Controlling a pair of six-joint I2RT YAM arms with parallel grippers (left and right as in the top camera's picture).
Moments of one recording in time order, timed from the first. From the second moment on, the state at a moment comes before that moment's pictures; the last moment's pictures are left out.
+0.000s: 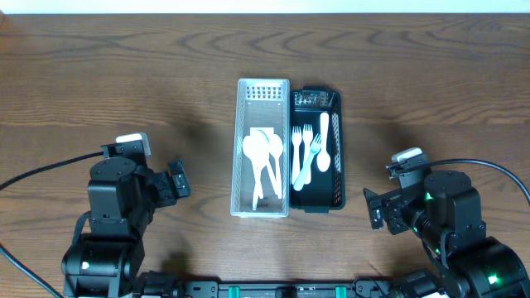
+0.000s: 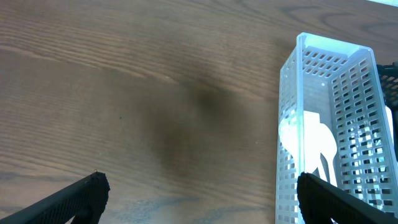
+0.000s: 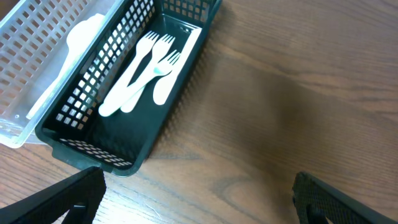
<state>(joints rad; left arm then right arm) -0.07 0.70 0.84 -0.85 -0.05 -0.23 0.33 0.67 0.85 -0.99 0.02 -0.02</state>
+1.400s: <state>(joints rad) -0.07 0.70 0.84 -0.85 -0.05 -0.23 -0.04 0.01 0.01 -0.03 -0.22 -0.40</state>
